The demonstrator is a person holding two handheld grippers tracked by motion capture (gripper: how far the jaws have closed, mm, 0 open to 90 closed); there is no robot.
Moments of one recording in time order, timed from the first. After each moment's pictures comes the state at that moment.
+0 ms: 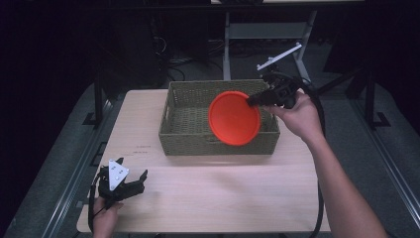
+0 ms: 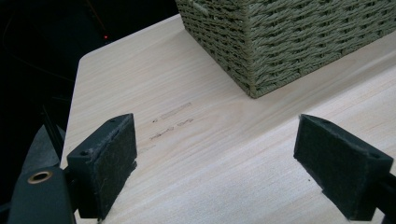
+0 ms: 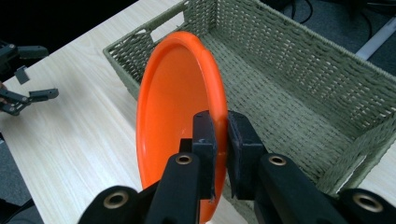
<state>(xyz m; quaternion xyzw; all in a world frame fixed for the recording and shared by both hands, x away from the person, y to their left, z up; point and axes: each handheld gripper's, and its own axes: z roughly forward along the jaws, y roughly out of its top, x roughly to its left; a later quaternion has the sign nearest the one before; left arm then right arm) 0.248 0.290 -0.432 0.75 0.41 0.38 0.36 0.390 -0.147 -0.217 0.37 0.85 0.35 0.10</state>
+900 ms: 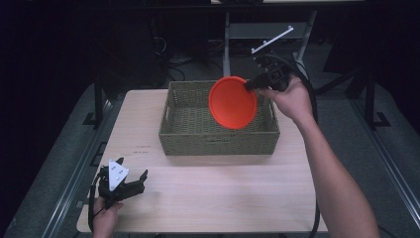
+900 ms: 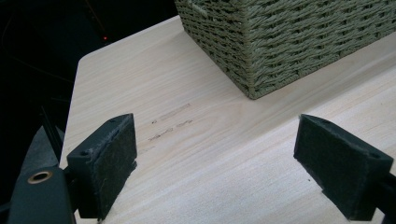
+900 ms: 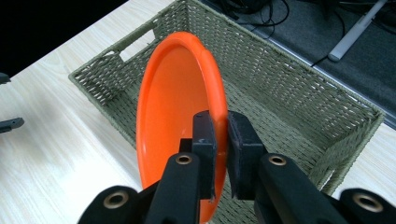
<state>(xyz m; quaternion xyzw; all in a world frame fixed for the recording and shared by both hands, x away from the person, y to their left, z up) 0.247 0.289 -0.432 0.75 0.41 0.38 0.36 0.428 -0.138 -0.206 0.40 0.84 0.34 0.12</state>
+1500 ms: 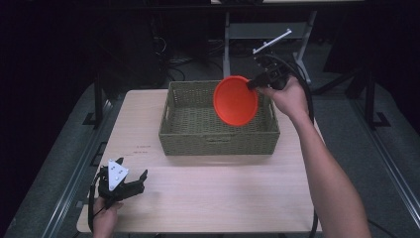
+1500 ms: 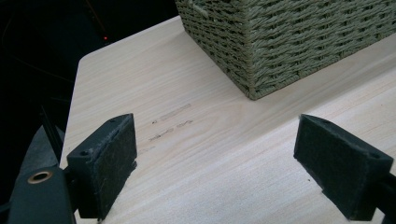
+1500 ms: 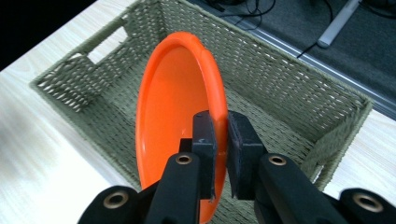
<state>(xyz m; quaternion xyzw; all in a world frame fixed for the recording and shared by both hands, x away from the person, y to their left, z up) 0.247 0.290 -0.432 0.74 0.41 0.38 0.36 0.454 -0.146 -0.226 0.44 0.83 0.32 0.12</state>
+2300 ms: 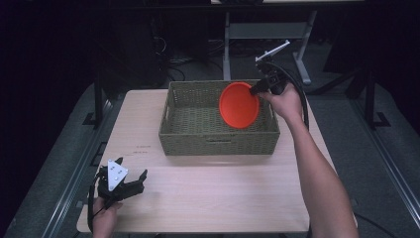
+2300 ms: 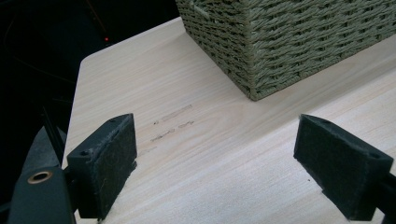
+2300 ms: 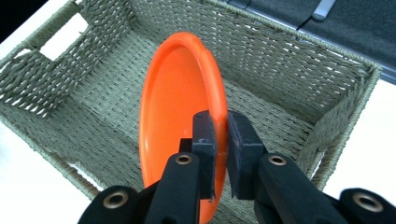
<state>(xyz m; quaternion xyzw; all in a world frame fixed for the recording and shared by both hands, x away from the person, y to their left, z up) 0.247 0.290 -0.431 0.74 0.41 0.38 0.36 0.481 -0.155 -0.268 0.48 0.82 0.31 0.10</state>
